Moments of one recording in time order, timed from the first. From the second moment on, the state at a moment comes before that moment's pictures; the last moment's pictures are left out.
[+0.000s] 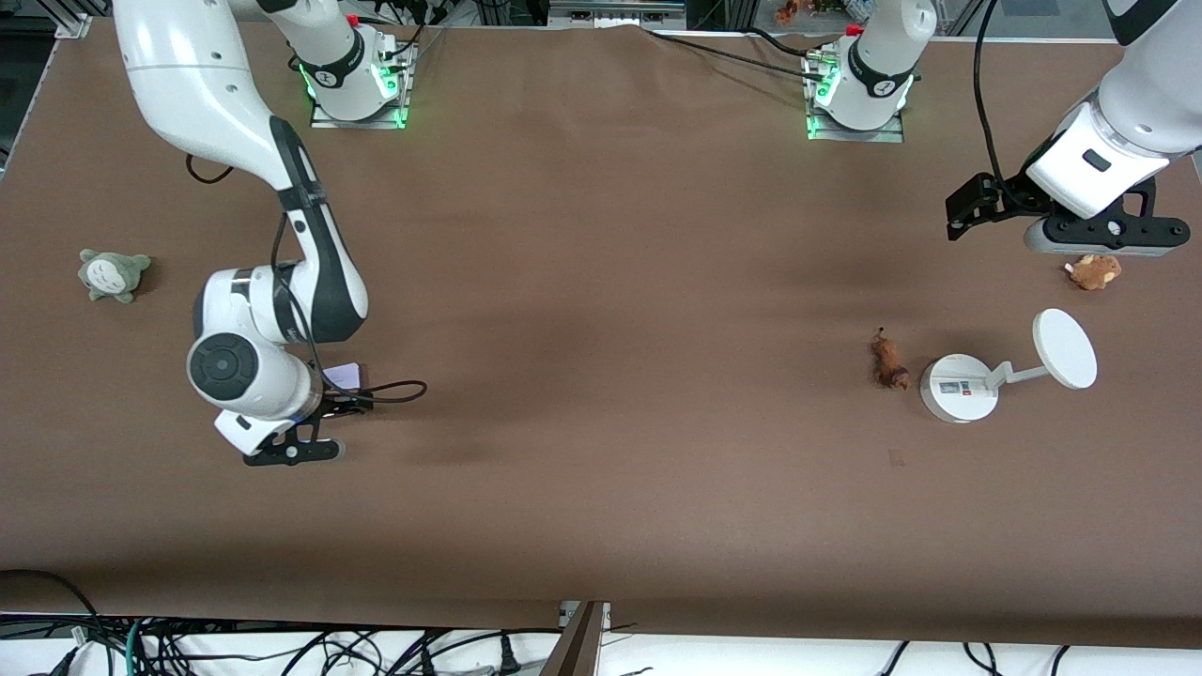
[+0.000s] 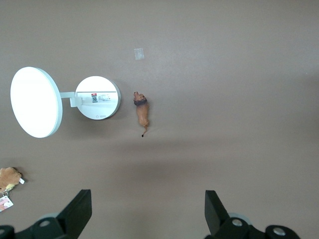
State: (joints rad) left arm -0.05 -0.06 -0.07 -1.75 0.00 1.66 -0.09; right arm 0.32 0.67 -0.19 -1.50 0.00 2.14 0.06
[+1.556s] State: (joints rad) left arm -0.05 -0.06 -0.07 -1.75 0.00 1.66 -0.09; right arm 0.11 0.06 -0.08 -1.61 0.00 1.67 0.06
